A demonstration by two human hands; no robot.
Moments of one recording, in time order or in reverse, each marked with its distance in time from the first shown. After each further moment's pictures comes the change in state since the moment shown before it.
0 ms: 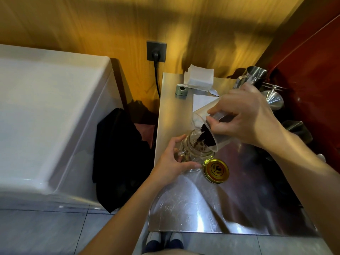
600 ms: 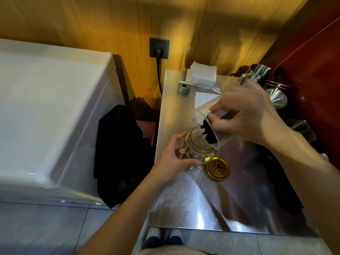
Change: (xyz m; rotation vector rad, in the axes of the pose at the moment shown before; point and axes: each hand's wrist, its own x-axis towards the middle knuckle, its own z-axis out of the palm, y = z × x) left_hand 0.000 0.004 0.003 0.064 0.039 -0.036; right_hand 0.000 0.003 0.003 -0.001 -0.033 0.000
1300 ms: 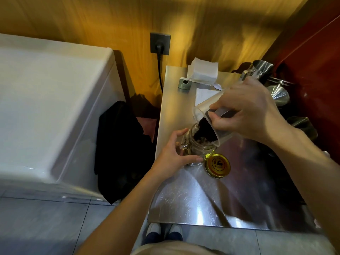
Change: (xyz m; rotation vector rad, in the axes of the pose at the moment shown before) left_hand 0.000 -0.001 -0.001 -0.011 -0.015 0.024; right_hand -0.003 0.001 0.003 -0.037 0.022 -0.060
